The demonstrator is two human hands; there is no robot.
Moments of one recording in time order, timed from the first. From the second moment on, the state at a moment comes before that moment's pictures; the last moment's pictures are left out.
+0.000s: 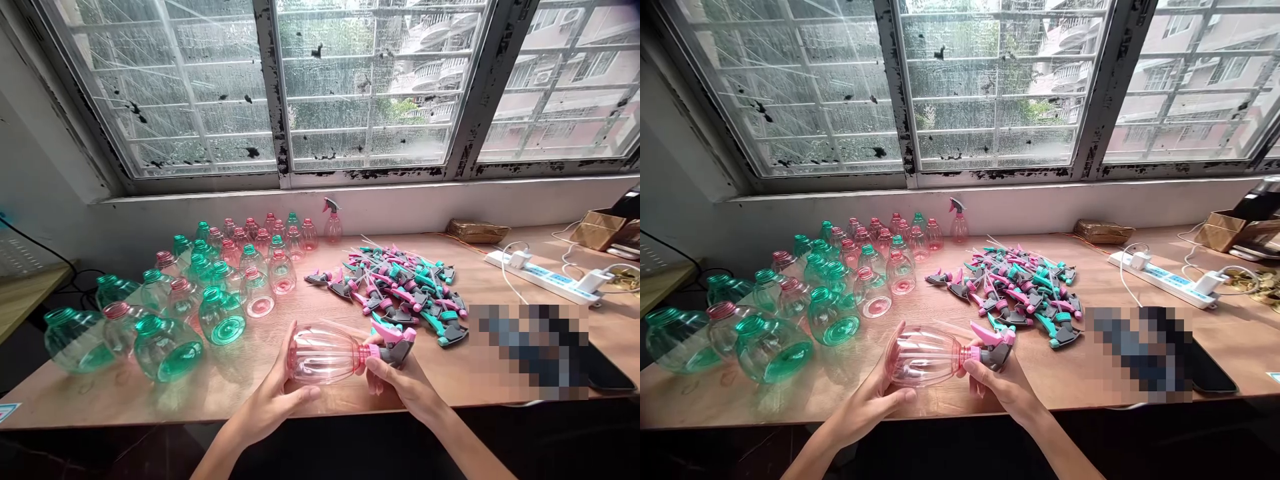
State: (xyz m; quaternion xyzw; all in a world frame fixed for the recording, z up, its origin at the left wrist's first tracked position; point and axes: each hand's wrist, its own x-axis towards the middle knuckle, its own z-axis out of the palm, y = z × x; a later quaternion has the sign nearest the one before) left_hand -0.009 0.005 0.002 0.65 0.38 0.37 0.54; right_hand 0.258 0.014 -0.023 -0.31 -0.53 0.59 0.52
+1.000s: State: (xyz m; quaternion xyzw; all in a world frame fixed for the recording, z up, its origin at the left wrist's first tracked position) left_hand -0.007 0.007 0.004 0.63 0.39 0.36 0.56; right_hand 0.258 0.012 -0.017 -0.34 -0.54 0.57 0.51
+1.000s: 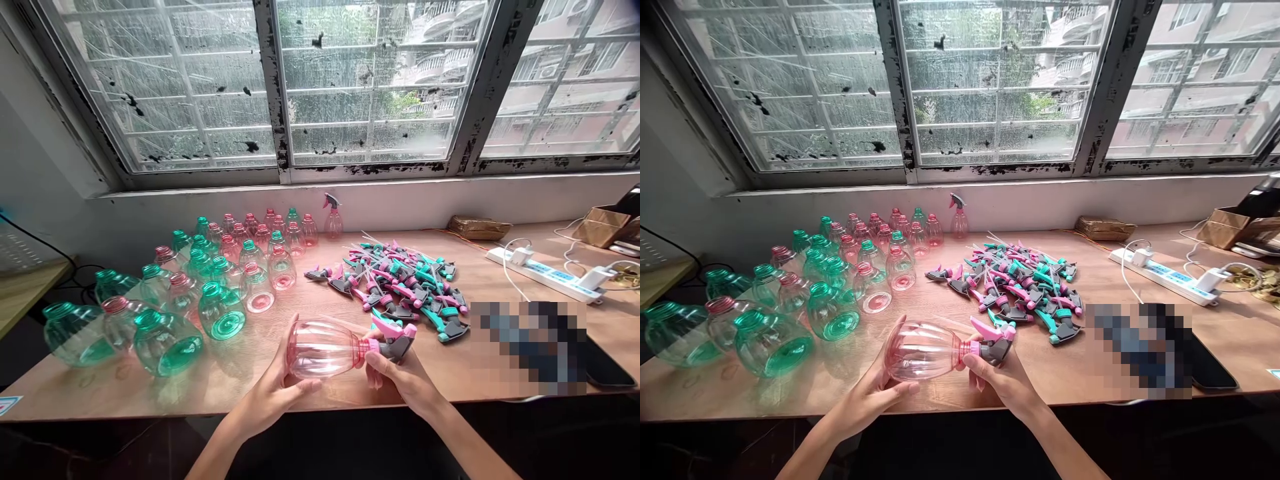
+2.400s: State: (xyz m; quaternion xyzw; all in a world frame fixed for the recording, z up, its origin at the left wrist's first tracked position) left_hand -0.014 0.007 -0.008 0.64 0.41 0.37 0.53; right_hand 0.261 0.016 -0.032 -0.38 -0.58 0.55 0.47
